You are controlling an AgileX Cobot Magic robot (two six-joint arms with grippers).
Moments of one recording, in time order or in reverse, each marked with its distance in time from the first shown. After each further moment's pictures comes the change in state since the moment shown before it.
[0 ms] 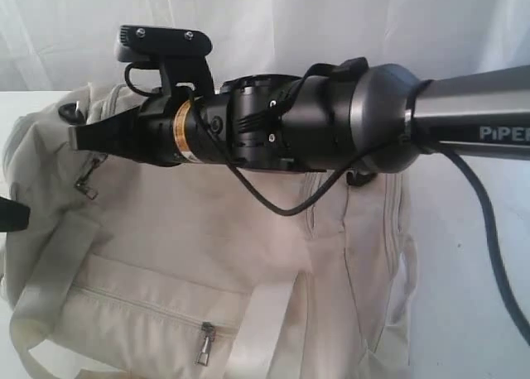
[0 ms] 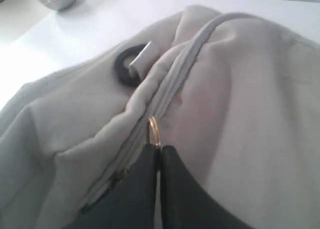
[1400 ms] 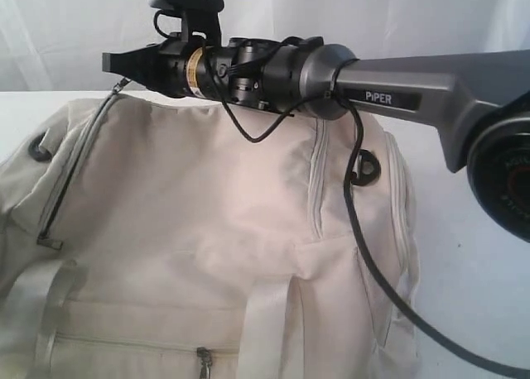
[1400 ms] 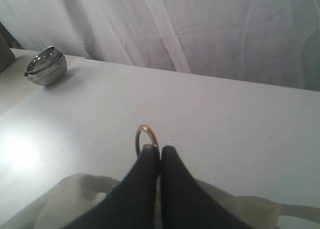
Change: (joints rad) left arm -0.006 -0.011 0.108 0.404 -0.062 -0.514; right arm -0.183 0.328 -0.438 -0.009 -0.143 0.000
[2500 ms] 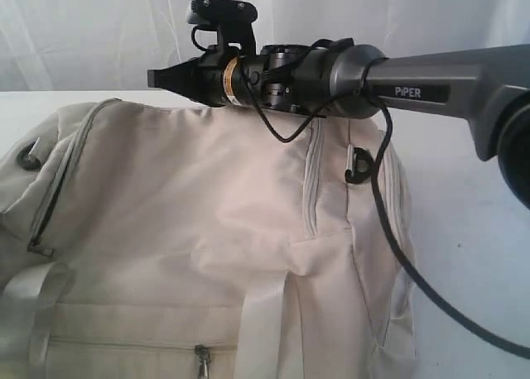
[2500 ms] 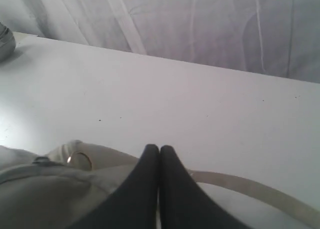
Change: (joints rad) left arm -0.001 0.000 -0.043 0.061 0.067 -0.066; right arm -0.057 -0.040 0.102 -0.085 0.040 -0.009
